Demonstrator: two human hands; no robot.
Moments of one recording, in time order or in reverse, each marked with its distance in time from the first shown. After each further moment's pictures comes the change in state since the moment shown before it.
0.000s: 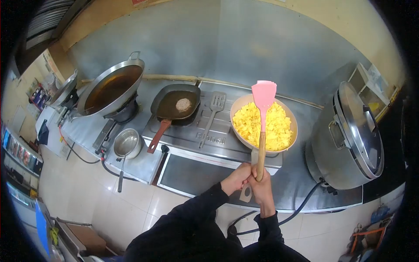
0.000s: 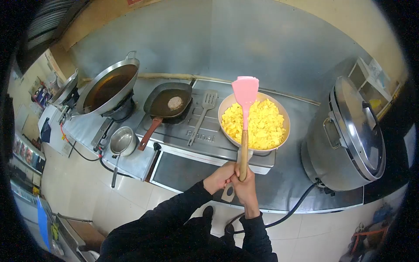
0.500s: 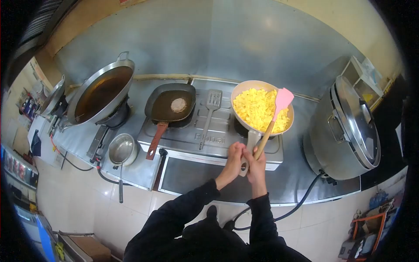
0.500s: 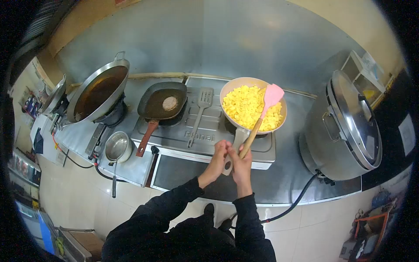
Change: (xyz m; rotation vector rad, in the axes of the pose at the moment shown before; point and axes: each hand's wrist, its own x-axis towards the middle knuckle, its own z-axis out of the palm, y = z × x) left_hand 0.040 -0.011 -0.058 0.177 0.333 0.792; right_hand 0.071 0.048 0.032 0.163 0.343 -0.083
